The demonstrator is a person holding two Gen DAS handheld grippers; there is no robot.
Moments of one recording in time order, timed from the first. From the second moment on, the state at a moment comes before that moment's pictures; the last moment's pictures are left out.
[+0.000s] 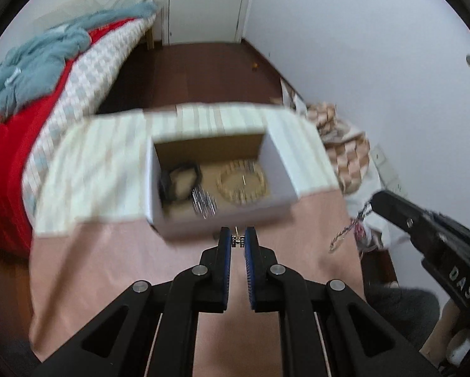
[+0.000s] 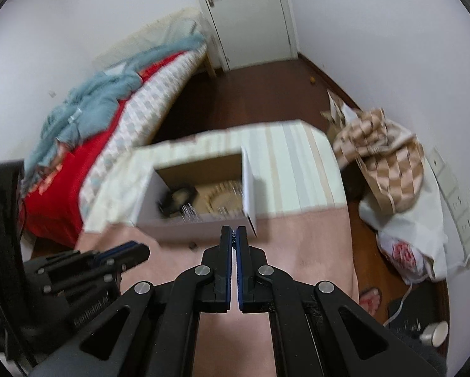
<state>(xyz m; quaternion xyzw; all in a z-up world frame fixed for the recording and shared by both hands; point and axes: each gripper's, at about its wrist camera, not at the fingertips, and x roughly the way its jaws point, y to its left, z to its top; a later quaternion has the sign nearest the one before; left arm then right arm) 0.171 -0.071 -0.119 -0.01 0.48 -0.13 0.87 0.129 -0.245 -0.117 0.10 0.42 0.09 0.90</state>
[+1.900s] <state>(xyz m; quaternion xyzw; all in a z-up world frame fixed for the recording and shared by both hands) 0.237 -0.023 -0.135 0.06 0.49 0.03 0.87 0.238 -0.200 -0.166 -0.03 0.53 0.02 0.85</state>
